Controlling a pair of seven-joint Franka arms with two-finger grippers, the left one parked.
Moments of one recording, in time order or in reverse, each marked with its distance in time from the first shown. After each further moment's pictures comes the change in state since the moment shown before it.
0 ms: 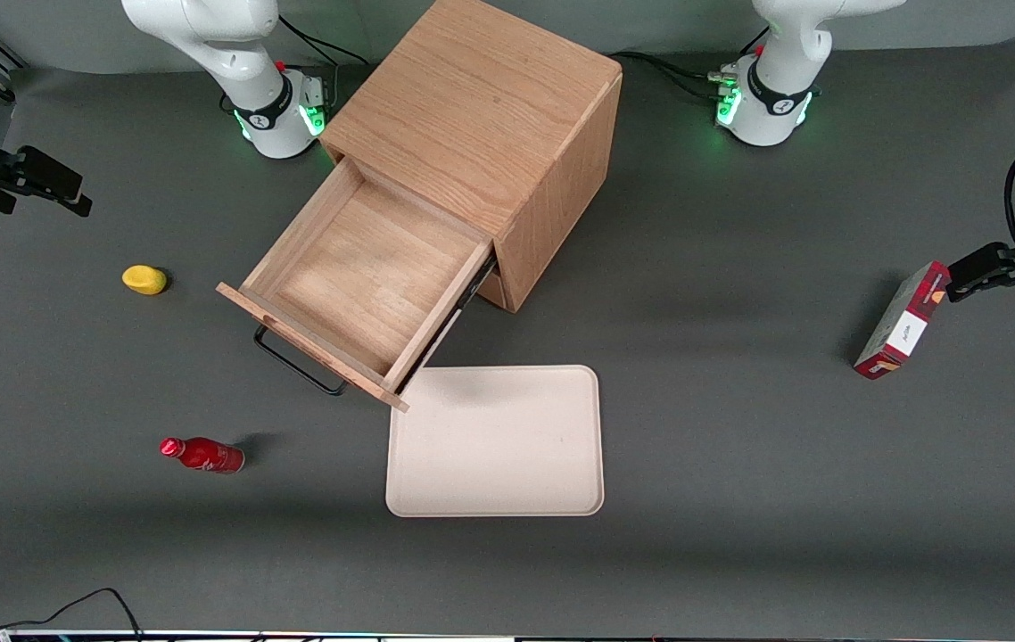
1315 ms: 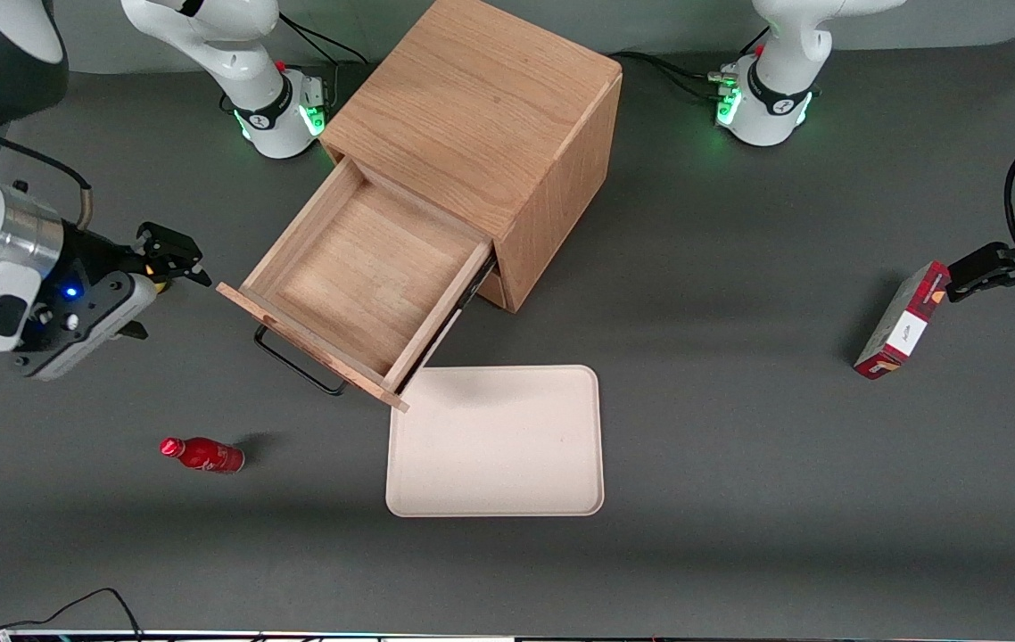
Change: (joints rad) arm 0.019 0.482 0.253 0.480 -0.012 -0.072 -0.525
